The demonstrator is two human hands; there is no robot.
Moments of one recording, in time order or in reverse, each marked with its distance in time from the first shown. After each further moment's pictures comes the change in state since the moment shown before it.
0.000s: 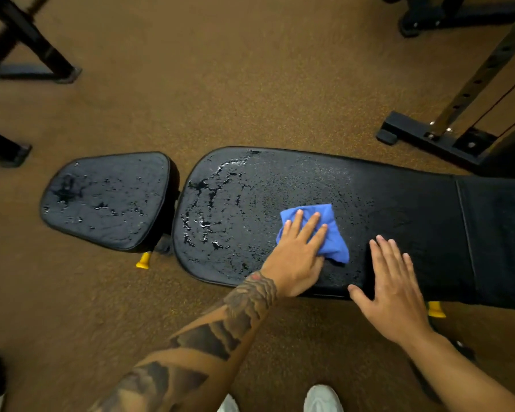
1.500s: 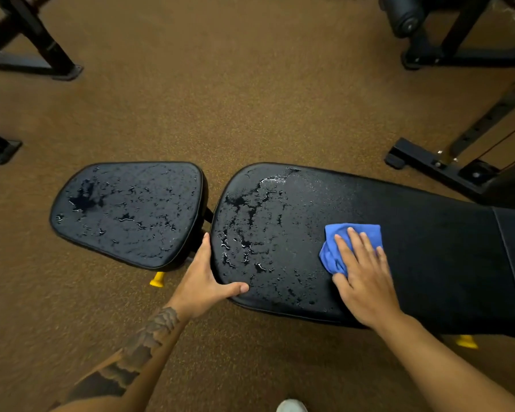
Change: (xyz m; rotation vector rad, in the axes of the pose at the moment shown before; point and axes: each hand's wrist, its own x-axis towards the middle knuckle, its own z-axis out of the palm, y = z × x) left_hand -0.131 -0.199 -0.043 -0.802 0.293 -0.394; right_hand 0.073 -0.118 0.019 -0.018 -0.069 -0.018
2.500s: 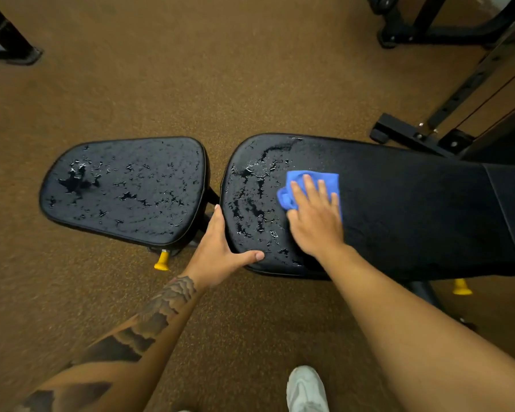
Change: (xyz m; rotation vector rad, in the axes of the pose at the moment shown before) left_hand 0.003 -0.003 -0.009 0.061 -0.042 0.161; right_hand 0.045 -0.117 0.014 -0.043 0.064 0.096
